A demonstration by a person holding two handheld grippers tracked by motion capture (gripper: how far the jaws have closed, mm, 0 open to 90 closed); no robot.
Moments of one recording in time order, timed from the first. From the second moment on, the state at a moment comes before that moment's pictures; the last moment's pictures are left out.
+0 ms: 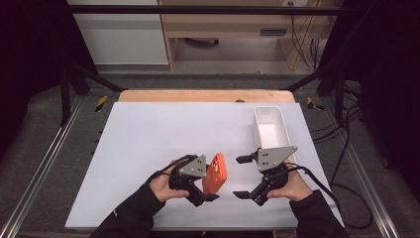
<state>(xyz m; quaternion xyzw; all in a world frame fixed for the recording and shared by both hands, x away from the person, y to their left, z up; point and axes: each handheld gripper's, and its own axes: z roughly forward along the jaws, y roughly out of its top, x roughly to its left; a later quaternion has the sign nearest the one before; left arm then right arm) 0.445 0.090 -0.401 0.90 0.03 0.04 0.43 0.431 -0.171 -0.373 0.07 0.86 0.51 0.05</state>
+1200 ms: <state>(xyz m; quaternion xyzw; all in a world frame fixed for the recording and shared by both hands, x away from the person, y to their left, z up) 0.444 0.067 -0.392 0.89 -0.01 0.03 0.45 0.435 -0.158 -0.366 0.04 0.85 0.53 0.04</state>
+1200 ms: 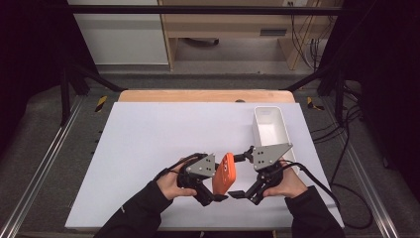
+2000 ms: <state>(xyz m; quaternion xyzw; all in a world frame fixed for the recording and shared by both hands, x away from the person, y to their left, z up) 0.440 0.060 -0.398 0.90 -0.02 0.02 0.44 0.436 -0.155 -0.370 0.02 0.84 0.54 0.02</state>
